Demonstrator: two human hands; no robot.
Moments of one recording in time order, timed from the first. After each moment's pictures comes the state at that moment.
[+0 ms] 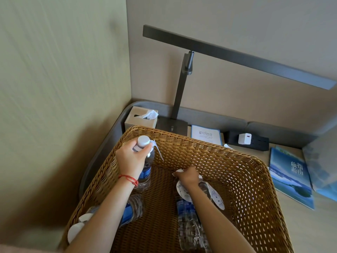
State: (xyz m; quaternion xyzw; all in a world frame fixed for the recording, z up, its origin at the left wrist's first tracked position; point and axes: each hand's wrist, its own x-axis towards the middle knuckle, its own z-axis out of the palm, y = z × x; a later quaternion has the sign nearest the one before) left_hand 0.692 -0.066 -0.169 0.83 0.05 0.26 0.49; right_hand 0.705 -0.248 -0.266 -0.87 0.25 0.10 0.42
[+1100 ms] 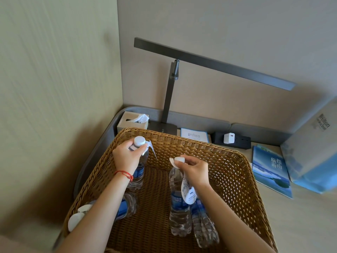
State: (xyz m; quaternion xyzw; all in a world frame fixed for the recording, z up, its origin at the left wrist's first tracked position) left_hand 0.685 -0.068 -0.169 0.83 0.04 0.22 0.52; right_hand 0.640 -0.267 -0.182 -0.78 0.15 -0.06 0.60
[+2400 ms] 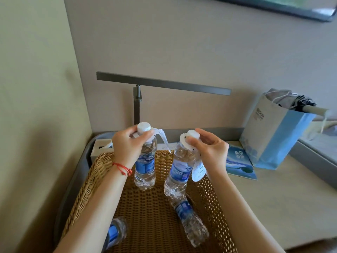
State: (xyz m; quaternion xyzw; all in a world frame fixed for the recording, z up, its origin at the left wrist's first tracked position) left_hand 0.664 -0.112 -0.050 0.76 -0.17 0.25 0.58; right_hand 0.584 -0.297 -0.060 -0.68 0.11 -0.37 0.62
